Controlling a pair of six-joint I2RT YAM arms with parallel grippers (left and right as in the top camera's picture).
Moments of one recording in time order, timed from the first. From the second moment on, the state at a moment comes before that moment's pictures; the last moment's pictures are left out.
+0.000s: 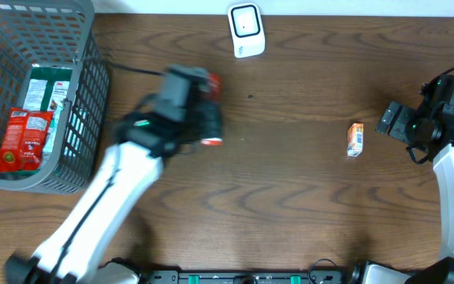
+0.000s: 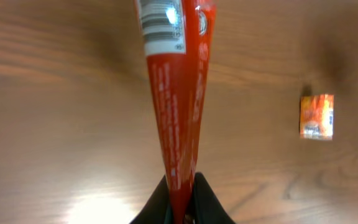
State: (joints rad) left arm -0.47 1.45 1.26 -0.75 0.15 -0.54; right arm -0.28 1.41 1.15 -0.80 0.00 0.18
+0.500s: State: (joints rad) left arm -0.83 1.94 1.26 -0.31 0.15 -0.62; right arm -0.28 1.41 1.15 -0.80 0.00 0.18
